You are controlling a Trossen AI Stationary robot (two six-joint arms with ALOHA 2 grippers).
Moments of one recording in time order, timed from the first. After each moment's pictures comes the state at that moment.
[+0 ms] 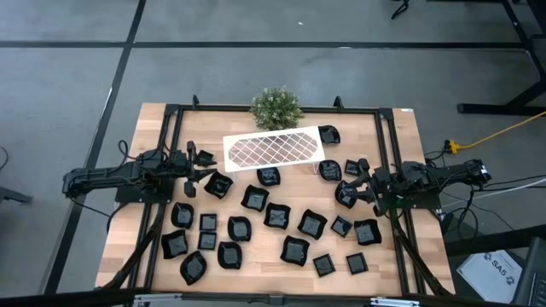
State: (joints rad) left arm 0.14 0.01 0.01 0.01 -0.01 -0.04; right arm 0.19 0.01 0.01 0.02 -0.02 0.20
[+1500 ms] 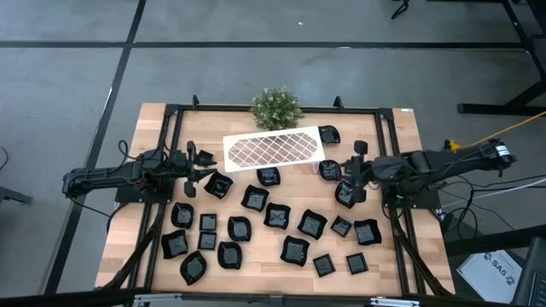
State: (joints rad) left arm 0.14 0.01 0.01 0.01 -0.01 -0.04; right arm 0.19 0.74 0.63 -0.49 0.43 -0.17
